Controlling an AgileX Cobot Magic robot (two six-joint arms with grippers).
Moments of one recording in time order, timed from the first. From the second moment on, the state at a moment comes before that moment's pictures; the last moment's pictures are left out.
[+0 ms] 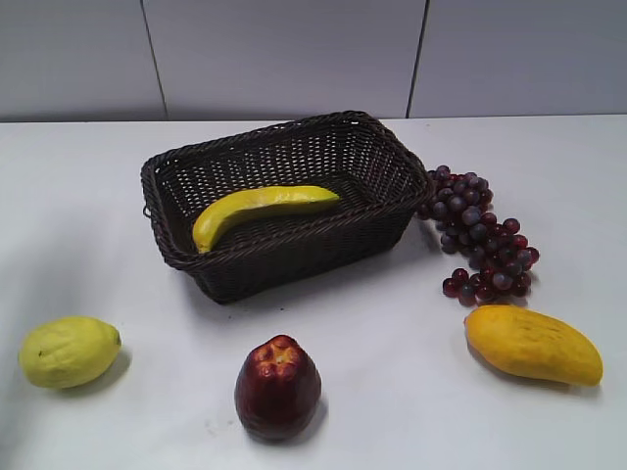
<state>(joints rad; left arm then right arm) -0.02 1.71 -1.52 -0.01 1.21 0.10 0.13 -0.01 -0.49 -0.09 1.05 0.08</state>
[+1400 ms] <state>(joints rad) -0.02 0.17 -0.62 -0.03 1.14 0.10 0.13 -0.01 -0.49 -0.09 1.05 0.08</state>
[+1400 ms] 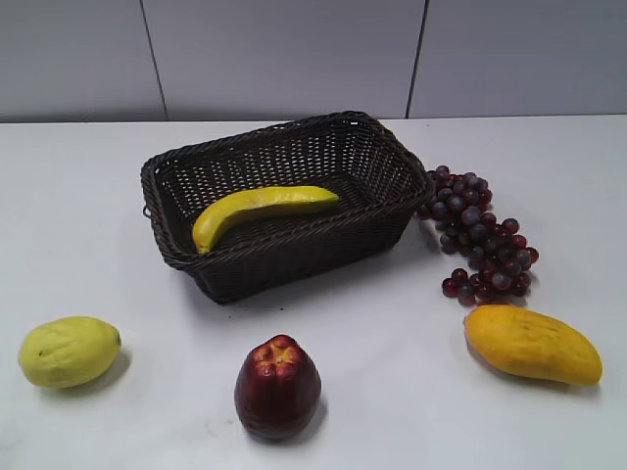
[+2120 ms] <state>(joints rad) -0.02 0.16 -0.51 -0.05 1.06 0.10 0.13 -0.01 -0.49 -0.09 1.05 0.08</state>
